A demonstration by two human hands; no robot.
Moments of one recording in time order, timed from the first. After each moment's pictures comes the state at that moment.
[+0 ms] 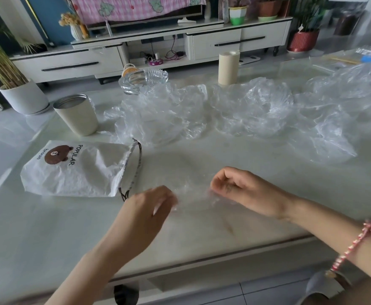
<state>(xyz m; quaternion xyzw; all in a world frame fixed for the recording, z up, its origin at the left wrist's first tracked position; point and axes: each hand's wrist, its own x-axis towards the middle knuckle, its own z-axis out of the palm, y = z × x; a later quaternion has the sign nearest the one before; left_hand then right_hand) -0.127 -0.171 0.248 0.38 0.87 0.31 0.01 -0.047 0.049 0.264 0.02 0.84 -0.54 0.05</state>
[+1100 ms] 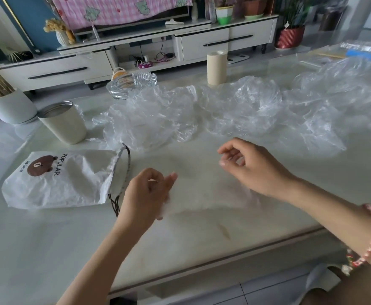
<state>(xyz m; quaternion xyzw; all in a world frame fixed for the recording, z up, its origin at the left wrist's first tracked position) -0.134 -0.125 0.264 0.16 0.83 0.53 0.07 -0.062 0.076 0.269 0.09 0.89 -0.41 -0.17</state>
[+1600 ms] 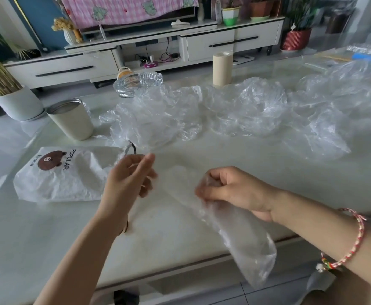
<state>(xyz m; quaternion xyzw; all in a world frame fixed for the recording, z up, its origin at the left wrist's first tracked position) -0.149 -0.146 0.282 0.12 0.73 0.67 0.08 -0.055 0.028 0.275 0.08 0.73 -0.67 0.07</state>
